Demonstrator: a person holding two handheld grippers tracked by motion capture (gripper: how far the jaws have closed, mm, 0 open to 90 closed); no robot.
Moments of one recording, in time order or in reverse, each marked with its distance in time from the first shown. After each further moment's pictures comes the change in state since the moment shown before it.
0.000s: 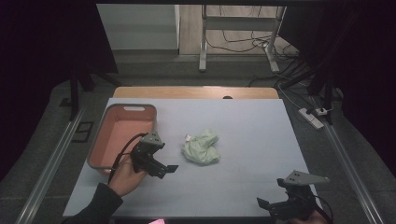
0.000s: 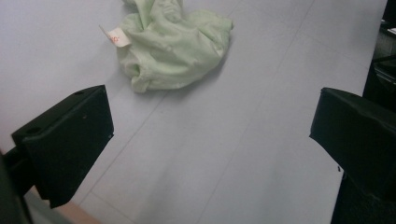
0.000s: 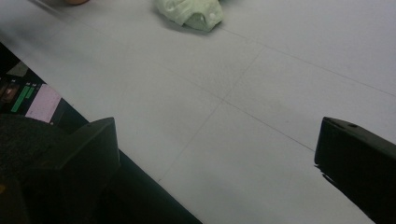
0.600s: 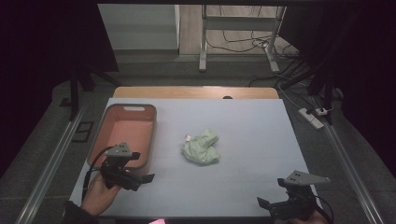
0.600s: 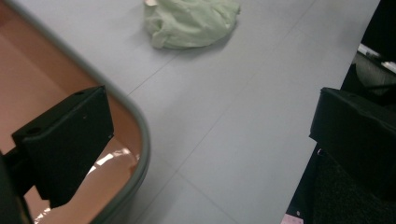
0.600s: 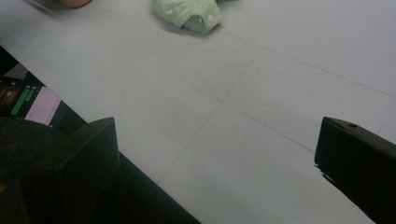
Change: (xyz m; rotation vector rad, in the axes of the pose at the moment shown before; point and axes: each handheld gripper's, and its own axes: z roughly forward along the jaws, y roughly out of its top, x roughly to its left) left arm -0.001 -0.063 -0.054 -0.091 0.030 -0.146; right arm 0.000 0.000 -0.001 -0.008 -0.004 0.008
